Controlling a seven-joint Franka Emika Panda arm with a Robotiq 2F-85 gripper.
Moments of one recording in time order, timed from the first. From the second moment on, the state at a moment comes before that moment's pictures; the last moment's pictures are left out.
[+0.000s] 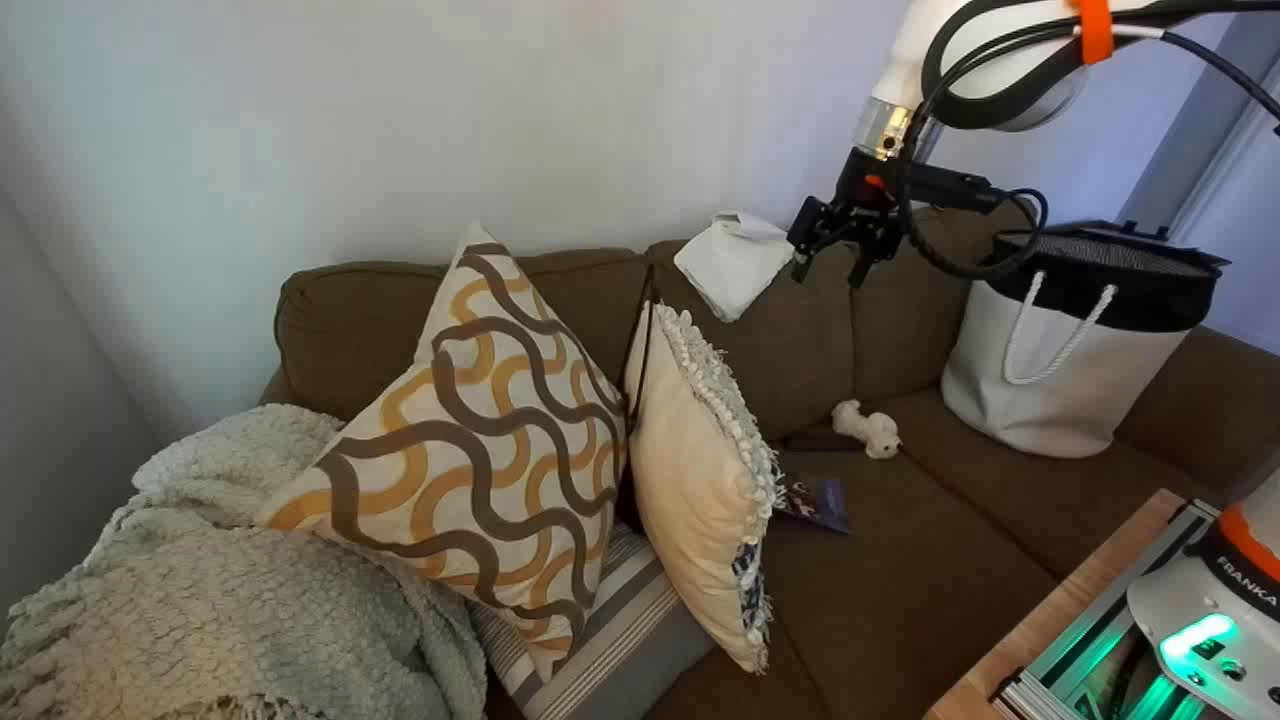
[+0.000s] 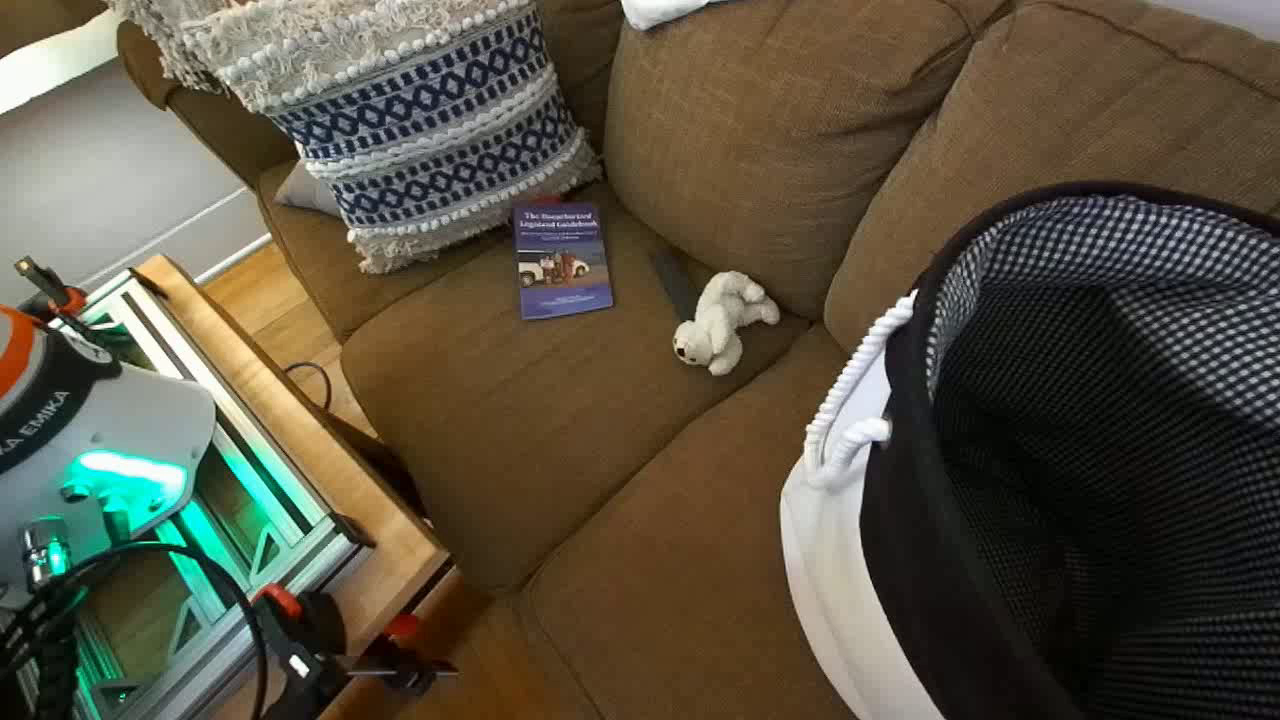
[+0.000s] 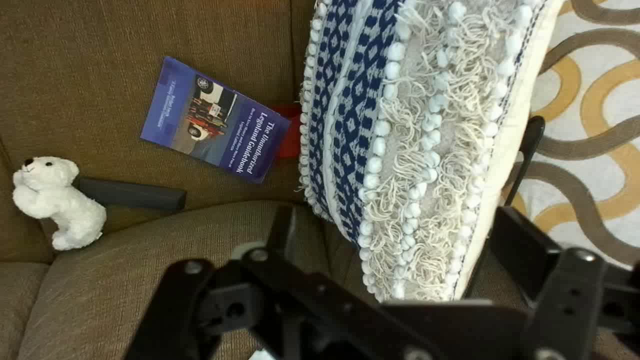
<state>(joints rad) 0.10 -0.20 0.22 -2.35 0.20 2.29 0.43</state>
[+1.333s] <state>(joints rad) 0.02 -0.07 0.11 -2.48 -0.06 2.30 0.34</state>
